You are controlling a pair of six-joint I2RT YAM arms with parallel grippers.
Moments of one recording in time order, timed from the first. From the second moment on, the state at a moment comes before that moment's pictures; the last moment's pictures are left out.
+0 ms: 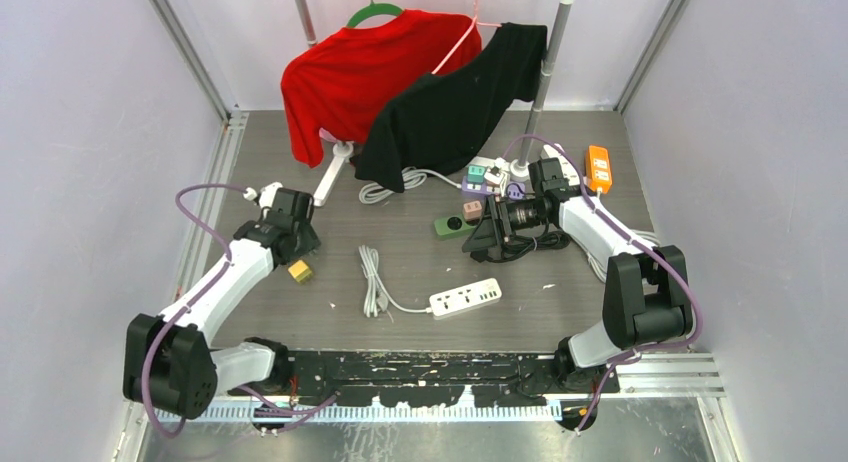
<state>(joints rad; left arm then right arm) -0.29 1.17 0.78 -0.61 -0.38 -0.71 0.18 1.50 0.97 -0.59 -1.16 -0.09</state>
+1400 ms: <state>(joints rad) -0.11 1.27 0.86 -0.65 -0.22 -0.77 0.18 1.50 0.97 -0.60 -1.17 -0.11</state>
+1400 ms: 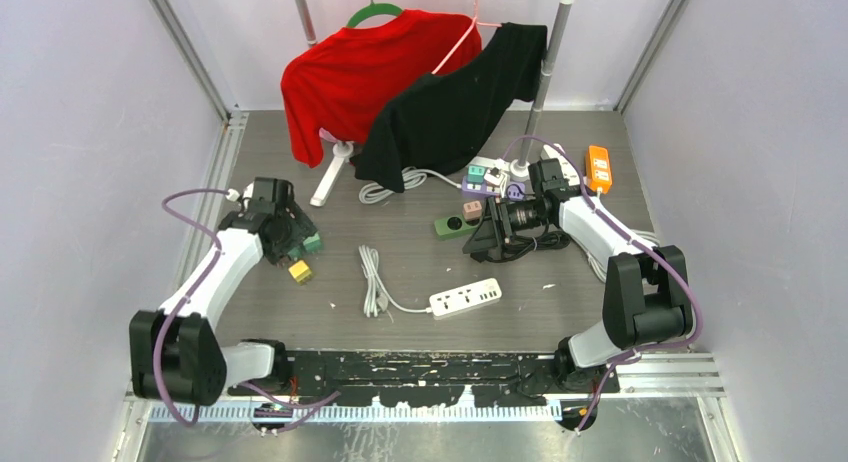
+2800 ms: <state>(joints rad) -0.11 1.01 0.41 0.13 0.60 -0.89 0.18 1.38 0.91 -1.06 -1.12 -1.19</state>
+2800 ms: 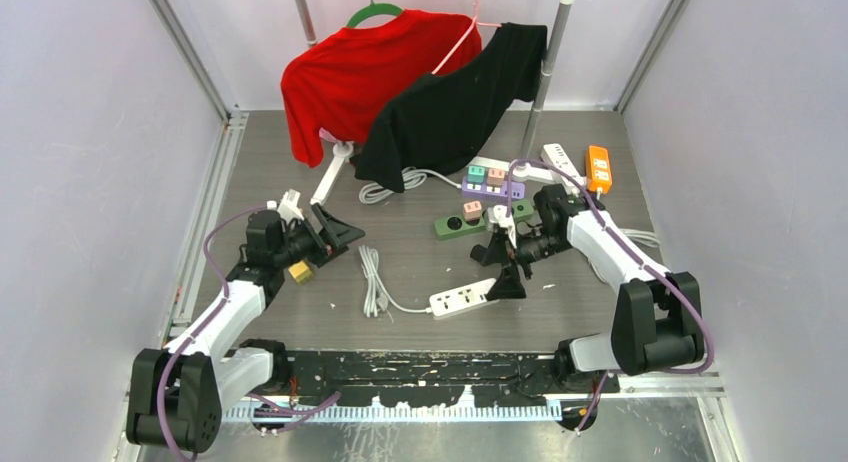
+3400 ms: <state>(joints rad) -0.11 1.01 0.39 0.15 0.60 -0.90 0.35 1.35 0.77 -0.91 -0.83 -1.42</state>
